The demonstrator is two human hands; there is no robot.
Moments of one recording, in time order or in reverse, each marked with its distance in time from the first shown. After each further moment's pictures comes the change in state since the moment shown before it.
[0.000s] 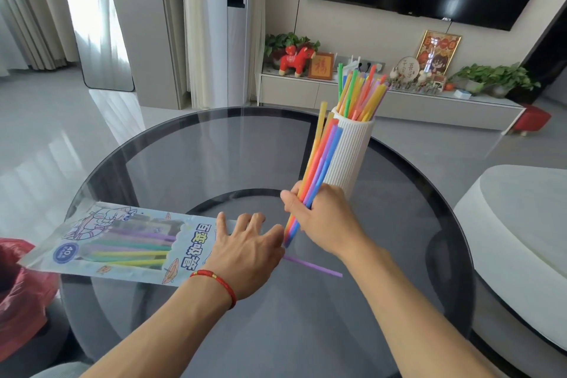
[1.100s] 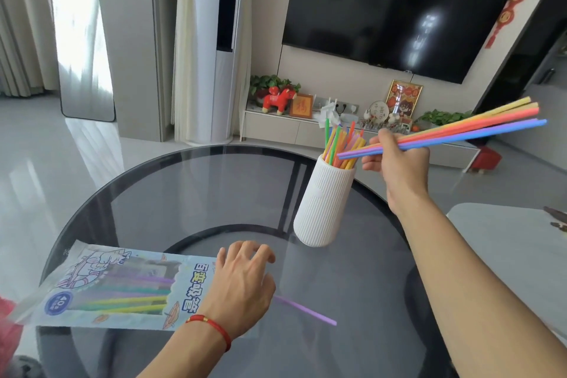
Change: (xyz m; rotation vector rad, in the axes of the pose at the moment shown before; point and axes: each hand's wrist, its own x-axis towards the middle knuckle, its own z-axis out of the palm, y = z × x) left_hand 0.009 0.001 -0.004 -0.348 0.316 -0.002; right_hand 0.080 -0.007 -0.135 0.565 0.707 0.205
